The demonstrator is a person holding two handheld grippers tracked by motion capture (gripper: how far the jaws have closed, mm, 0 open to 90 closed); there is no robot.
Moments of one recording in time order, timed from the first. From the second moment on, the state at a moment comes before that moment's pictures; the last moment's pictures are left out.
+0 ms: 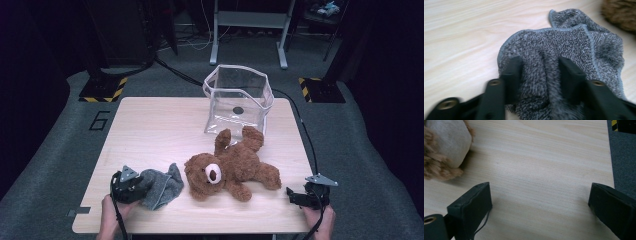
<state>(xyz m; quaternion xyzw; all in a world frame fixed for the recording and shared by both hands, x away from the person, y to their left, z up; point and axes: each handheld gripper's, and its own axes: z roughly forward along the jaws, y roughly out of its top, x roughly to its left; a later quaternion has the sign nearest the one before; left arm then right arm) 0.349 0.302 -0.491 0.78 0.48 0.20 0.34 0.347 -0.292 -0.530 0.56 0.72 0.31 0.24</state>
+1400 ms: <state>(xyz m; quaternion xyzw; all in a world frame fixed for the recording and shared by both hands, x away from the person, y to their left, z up) 0.333 0.275 -0.471 0.78 0.47 0.25 0.34 0.347 -0.293 -0.530 0.57 0.72 0.31 0.24</state>
